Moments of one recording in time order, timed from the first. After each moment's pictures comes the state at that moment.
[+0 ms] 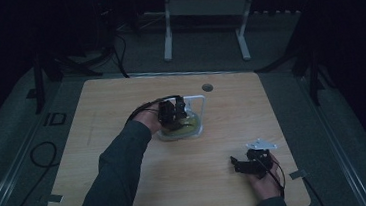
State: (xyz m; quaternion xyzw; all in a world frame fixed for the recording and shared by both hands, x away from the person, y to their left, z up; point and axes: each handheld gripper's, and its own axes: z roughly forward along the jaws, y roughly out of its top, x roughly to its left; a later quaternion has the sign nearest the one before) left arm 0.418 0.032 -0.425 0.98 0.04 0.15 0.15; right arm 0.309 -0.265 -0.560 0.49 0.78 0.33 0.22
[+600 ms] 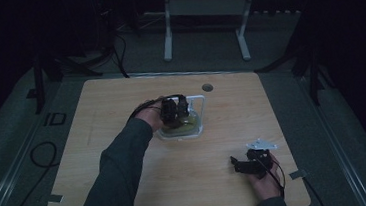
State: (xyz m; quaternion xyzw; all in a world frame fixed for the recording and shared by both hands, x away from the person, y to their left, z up) left arm 0.426 0.024 -0.430 0.98 0.02 0.17 0.12; right arm 0.309 -0.265 -0.560 0.49 0.78 0.33 0.21
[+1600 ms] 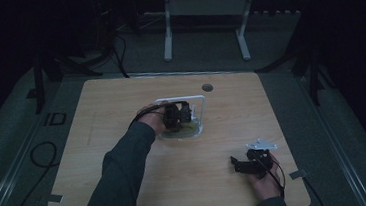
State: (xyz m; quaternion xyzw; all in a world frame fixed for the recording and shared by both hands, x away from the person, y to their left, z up) left arm 0.423 0.015 -0.452 0.98 -0.01 0.19 0.08; right arm 0.308 -0.265 -0.560 0.49 0.78 0.33 0.21
